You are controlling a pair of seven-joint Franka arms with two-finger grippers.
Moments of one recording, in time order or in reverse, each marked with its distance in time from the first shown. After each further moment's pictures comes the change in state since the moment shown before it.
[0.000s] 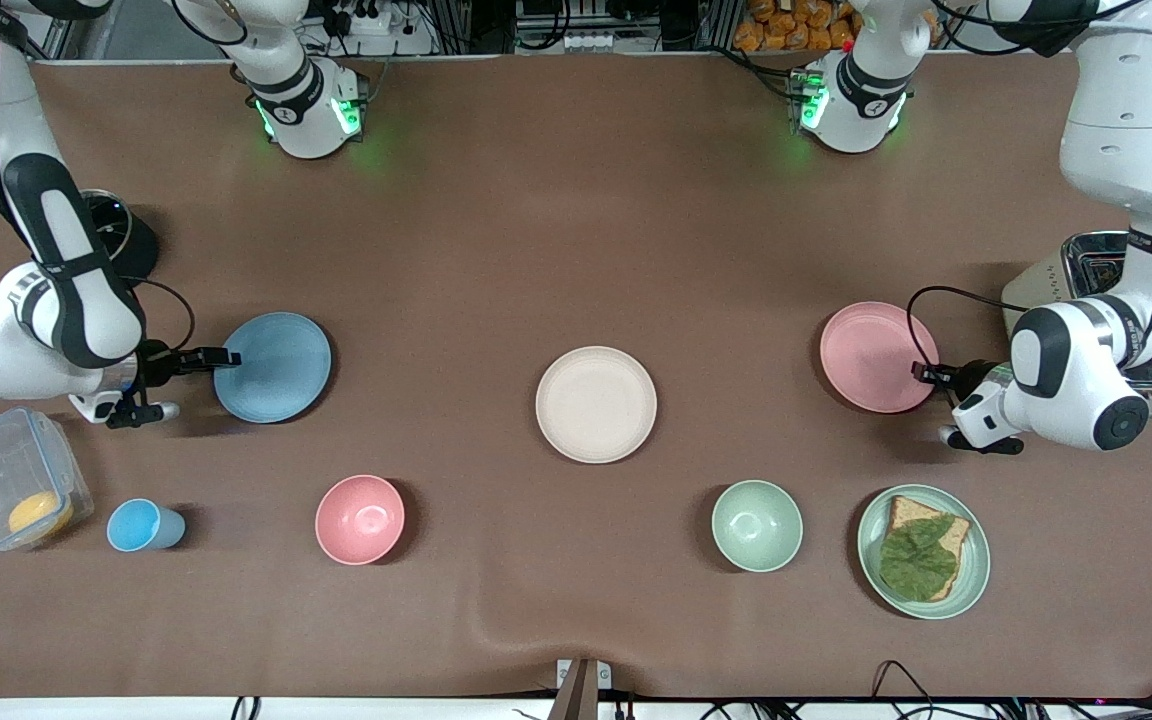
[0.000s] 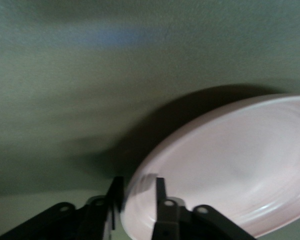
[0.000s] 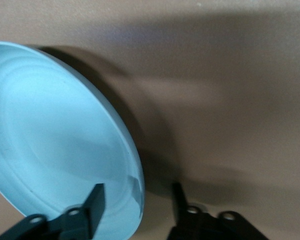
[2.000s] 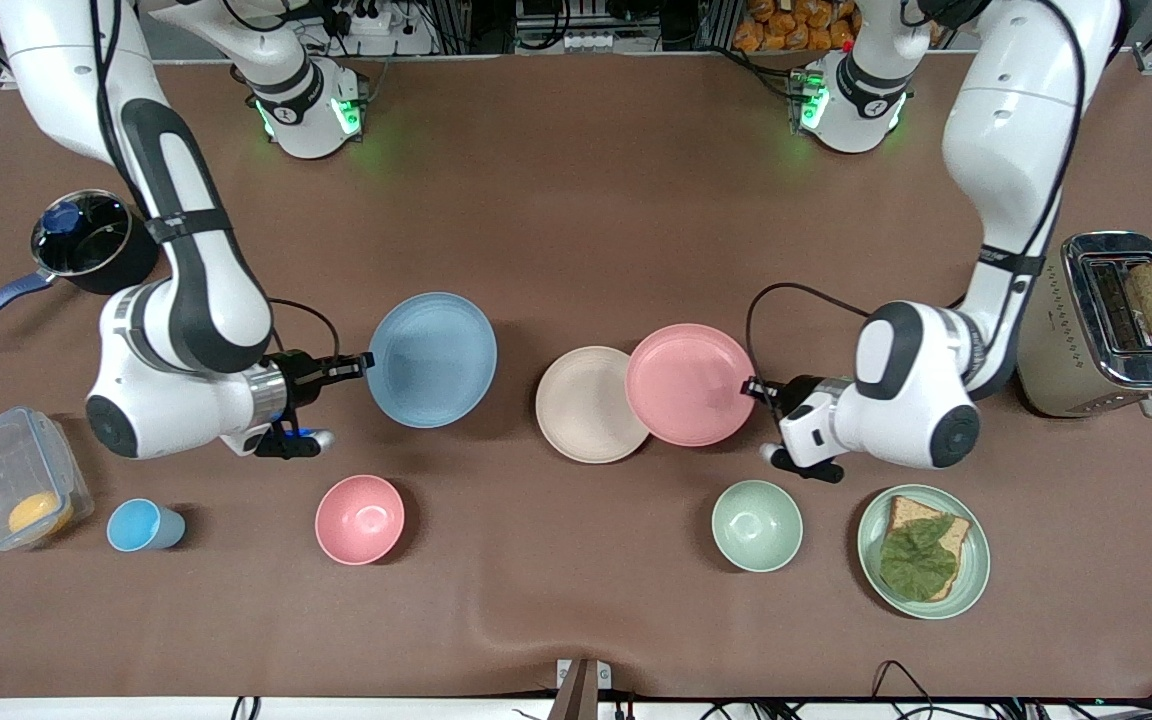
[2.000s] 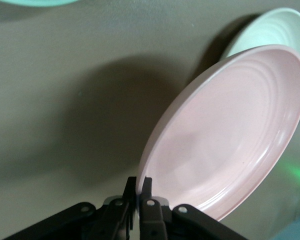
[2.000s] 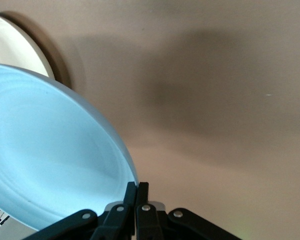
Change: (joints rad) left arm -0.251 0.038 -0.198 0.219 -0.315 0.016 -0.179; right arm 0.426 -0.001 -0.005 0.381 0.231 -0.427 0.515
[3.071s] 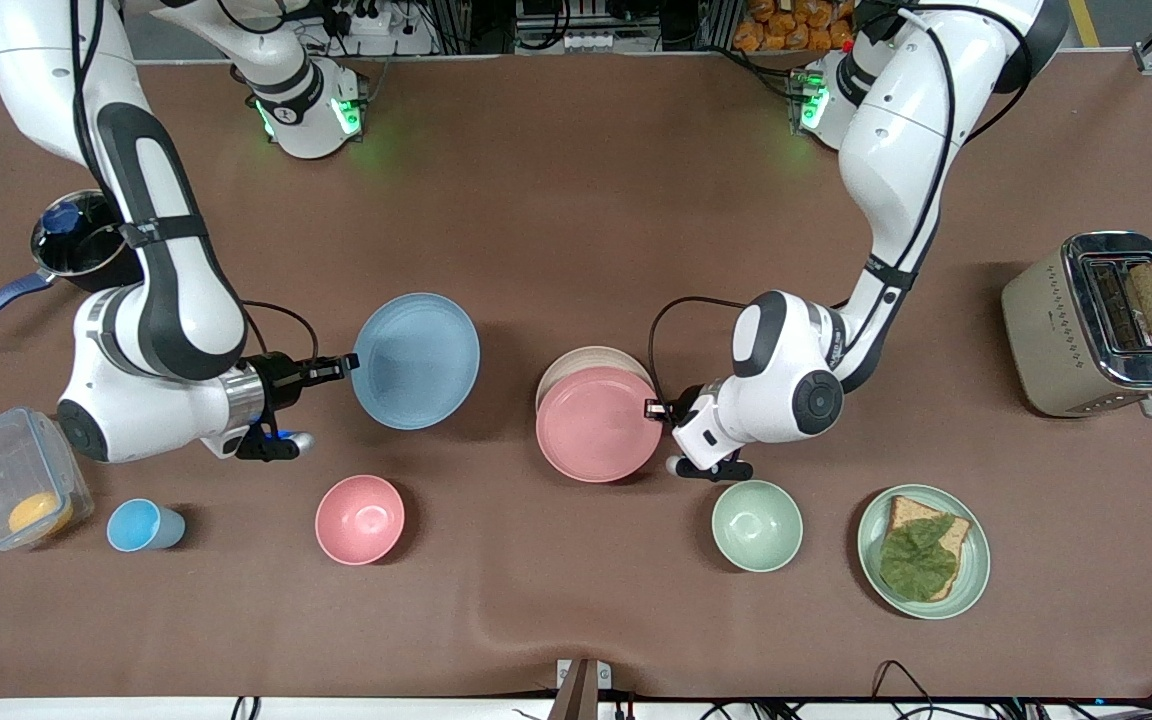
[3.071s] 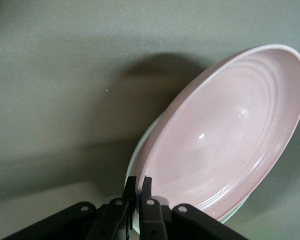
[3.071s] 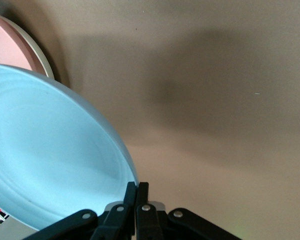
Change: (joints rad) left arm -0.183 0.089 -0.011 0.052 -0.041 0.310 -0.260; right arm -0.027 0.000 0.006 0.002 0.003 -0.020 -0.024
